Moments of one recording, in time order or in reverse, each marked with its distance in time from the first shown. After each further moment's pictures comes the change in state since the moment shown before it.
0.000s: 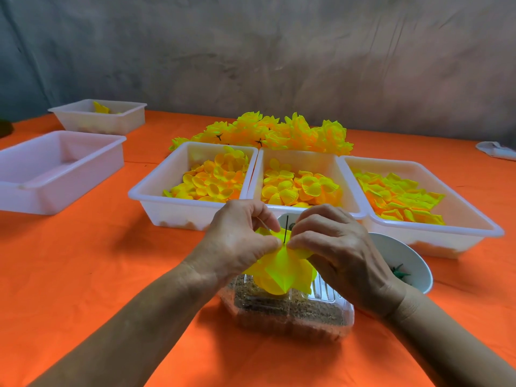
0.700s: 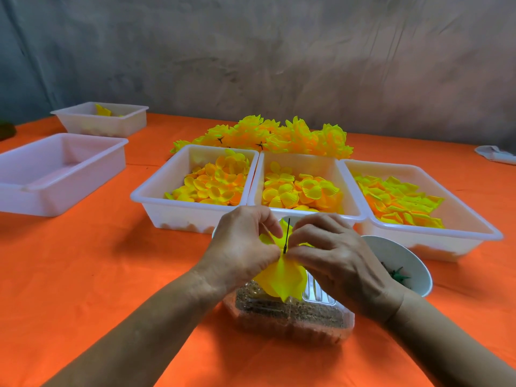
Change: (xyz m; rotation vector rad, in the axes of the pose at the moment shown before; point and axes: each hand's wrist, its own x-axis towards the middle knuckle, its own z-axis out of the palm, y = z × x) left_hand -0.001 0.000 0.006 0.132 0.040 0.089; right_hand 0.002 -0.004 0.001 -0.118 -0.024 -0.075
